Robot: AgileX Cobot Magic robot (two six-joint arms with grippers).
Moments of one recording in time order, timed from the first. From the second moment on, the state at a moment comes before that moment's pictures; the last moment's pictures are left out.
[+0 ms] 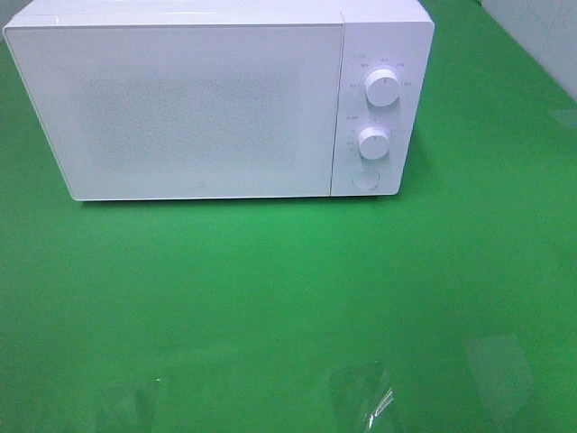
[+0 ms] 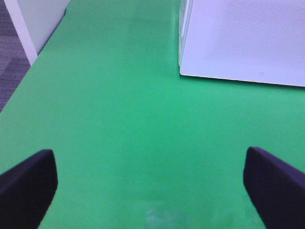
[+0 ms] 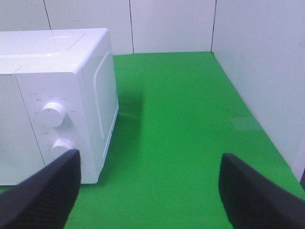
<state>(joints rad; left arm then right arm) 0.04 0.00 -0.52 -0.01 1.08 -0.05 0.03 0.35 -0.38 -0.07 0.21 0.10</state>
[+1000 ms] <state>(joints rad) 0.04 0.00 -0.52 -0.01 1.08 -0.05 0.03 0.94 -0.37 -0.07 -0.48 0.10</state>
